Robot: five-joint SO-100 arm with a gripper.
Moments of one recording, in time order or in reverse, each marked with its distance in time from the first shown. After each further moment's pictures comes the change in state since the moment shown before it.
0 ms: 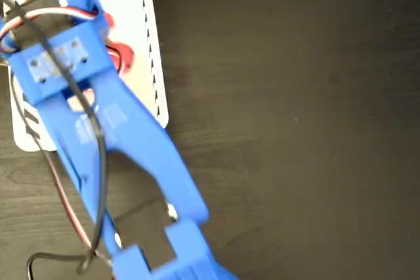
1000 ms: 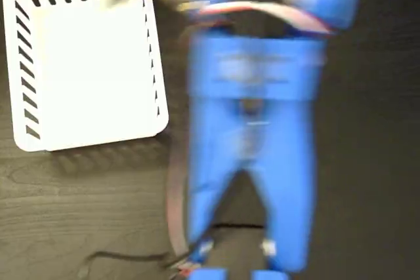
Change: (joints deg) arm 25.5 14.8 -11.1 15.9 -8.1
